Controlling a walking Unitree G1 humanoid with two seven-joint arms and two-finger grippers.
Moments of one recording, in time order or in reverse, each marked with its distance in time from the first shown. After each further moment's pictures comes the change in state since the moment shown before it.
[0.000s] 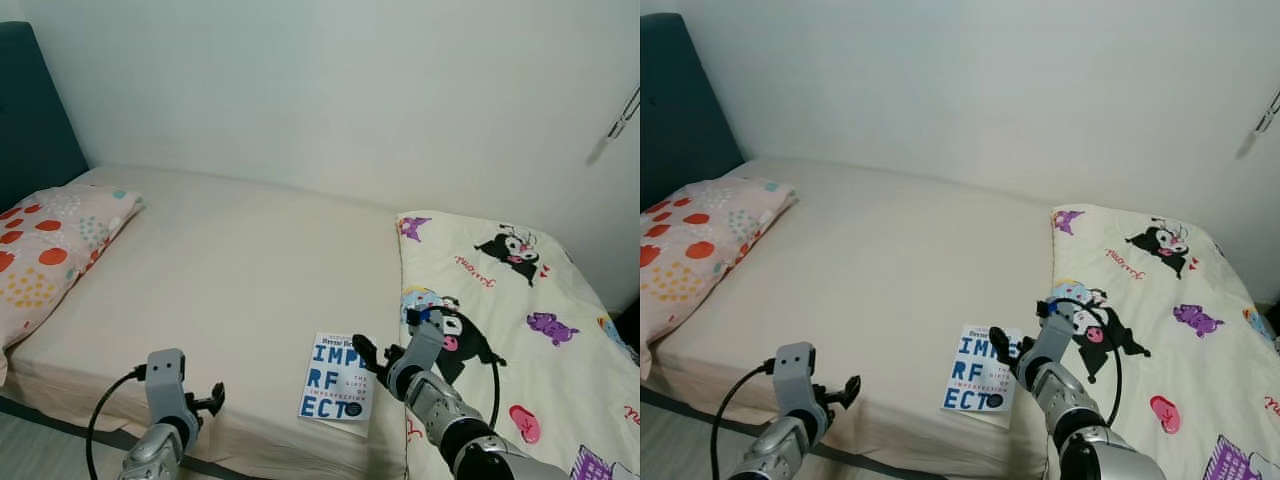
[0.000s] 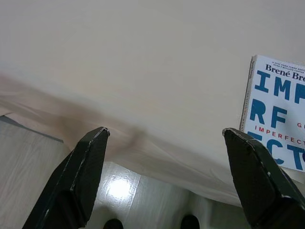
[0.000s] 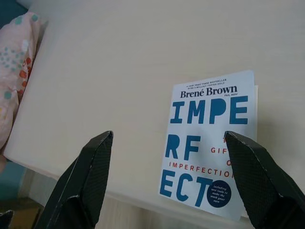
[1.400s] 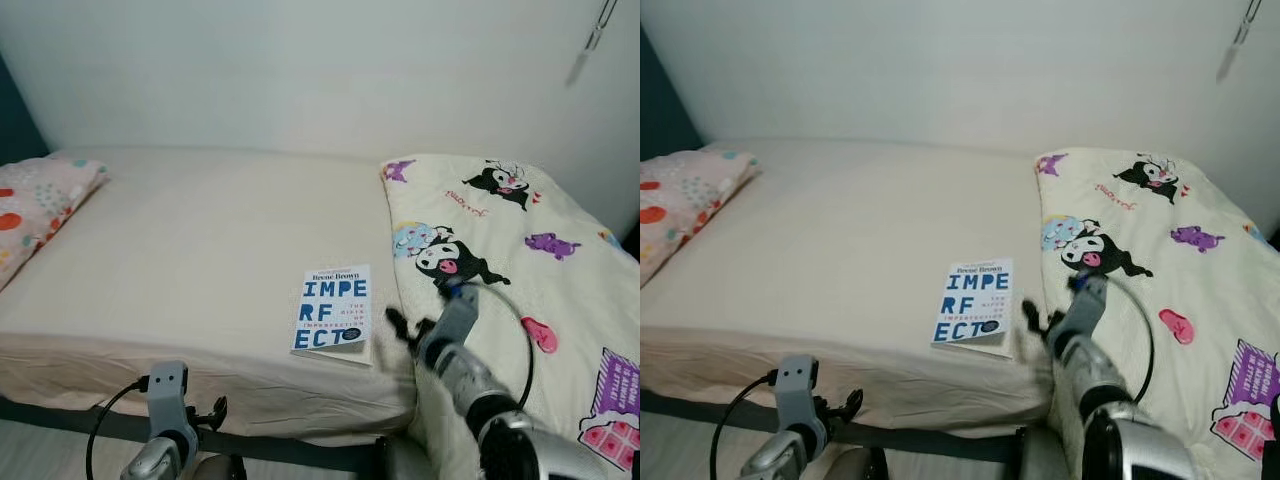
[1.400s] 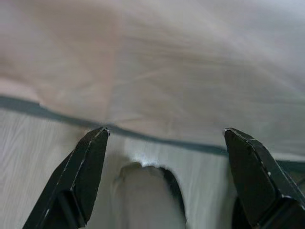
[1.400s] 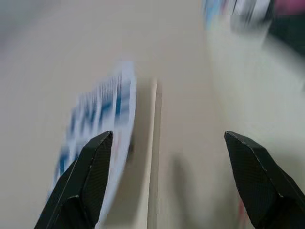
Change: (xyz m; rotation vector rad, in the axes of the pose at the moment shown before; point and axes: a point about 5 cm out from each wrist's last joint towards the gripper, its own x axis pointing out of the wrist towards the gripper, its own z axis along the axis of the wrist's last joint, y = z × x) left arm -0.014 0.010 -0.024 0.026 0.052 -0.019; right arm -0.011 -0.021 0.102 -0.086 -0.301 -0.076
